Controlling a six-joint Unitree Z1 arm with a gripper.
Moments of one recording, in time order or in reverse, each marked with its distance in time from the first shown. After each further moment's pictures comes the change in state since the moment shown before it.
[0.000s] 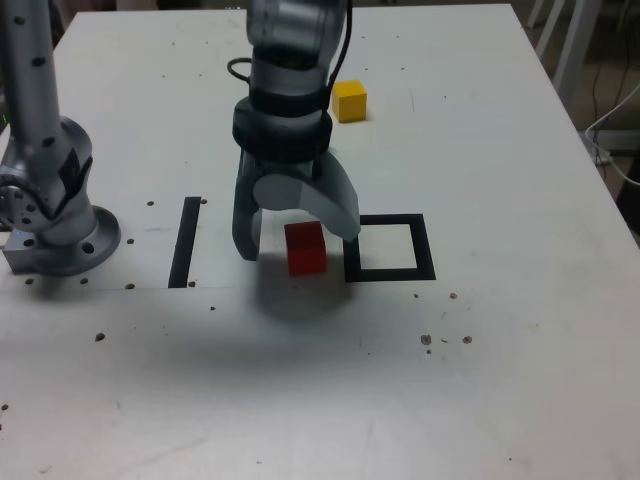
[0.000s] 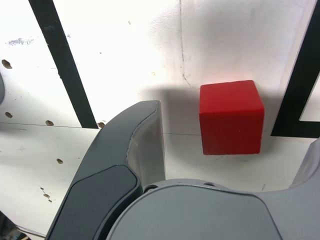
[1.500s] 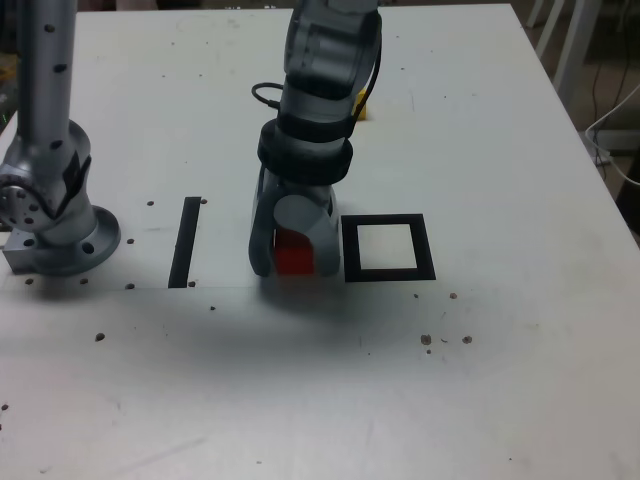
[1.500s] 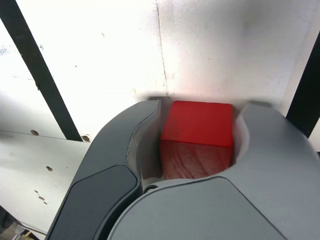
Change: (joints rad) arm 0.039 0.120 -0.023 -0.027 -0.027 0.049
